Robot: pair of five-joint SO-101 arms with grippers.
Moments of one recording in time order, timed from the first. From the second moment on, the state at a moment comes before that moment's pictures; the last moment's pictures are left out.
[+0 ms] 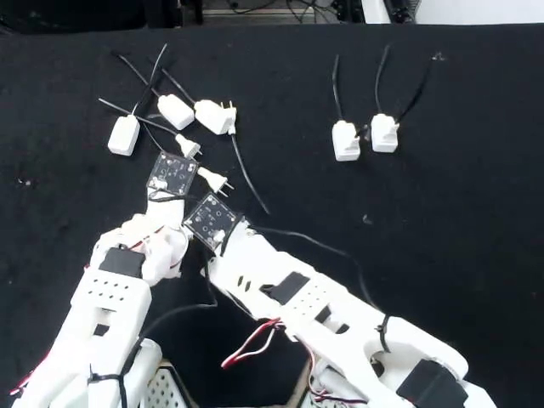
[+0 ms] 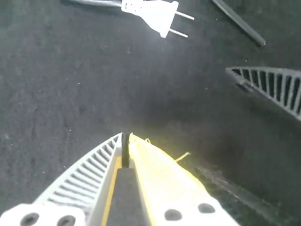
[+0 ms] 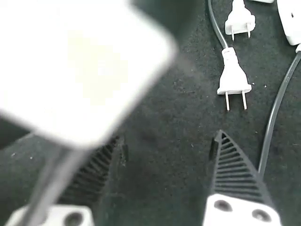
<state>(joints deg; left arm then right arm) 6.6 -50.2 69.6 42.9 -9.0 -44.8 -29.4 75.3 6.0 8.4</state>
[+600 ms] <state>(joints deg) -33.5 -50.2 69.6 36.4 -26.0 -45.0 -29.4 75.3 6.1 8.4</state>
